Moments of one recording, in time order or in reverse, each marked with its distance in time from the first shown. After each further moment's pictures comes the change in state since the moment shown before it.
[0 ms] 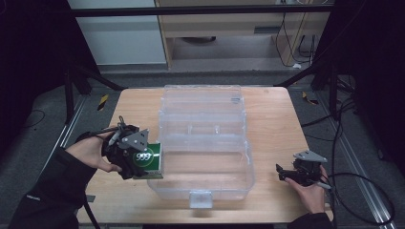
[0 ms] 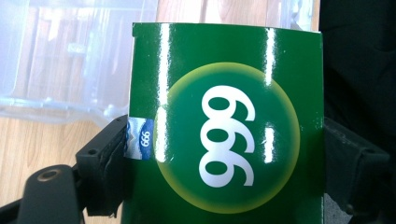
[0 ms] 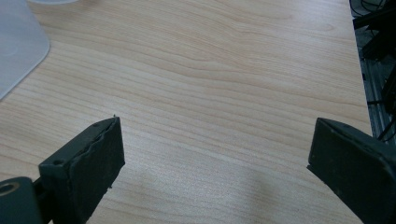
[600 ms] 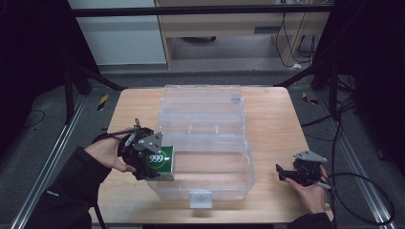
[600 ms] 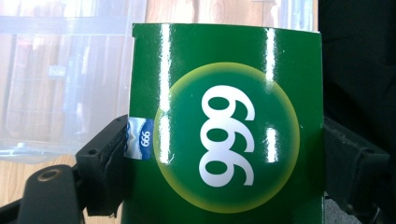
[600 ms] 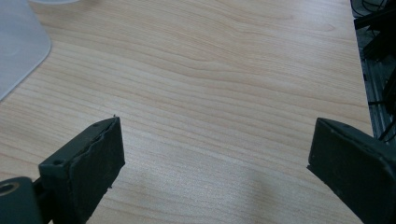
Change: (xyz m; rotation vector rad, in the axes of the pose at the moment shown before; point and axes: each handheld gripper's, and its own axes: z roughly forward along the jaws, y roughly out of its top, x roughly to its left) left arm 0.002 0.015 0.028 0.013 -0.046 -0.001; right arm 0.000 0.000 0.000 0.002 0.002 -0.002
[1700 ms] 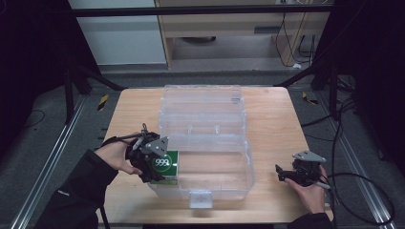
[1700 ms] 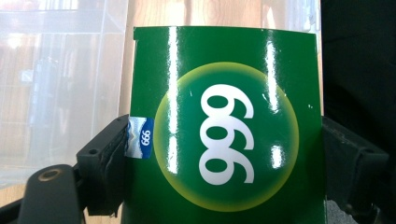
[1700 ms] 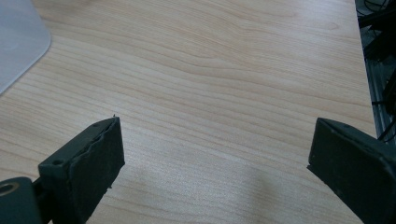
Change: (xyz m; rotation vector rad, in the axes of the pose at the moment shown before) left arm 0.003 -0.002 0.026 -0.033 -0.026 0.003; right arm 0.001 0.000 0.001 0.008 0.002 -0.014
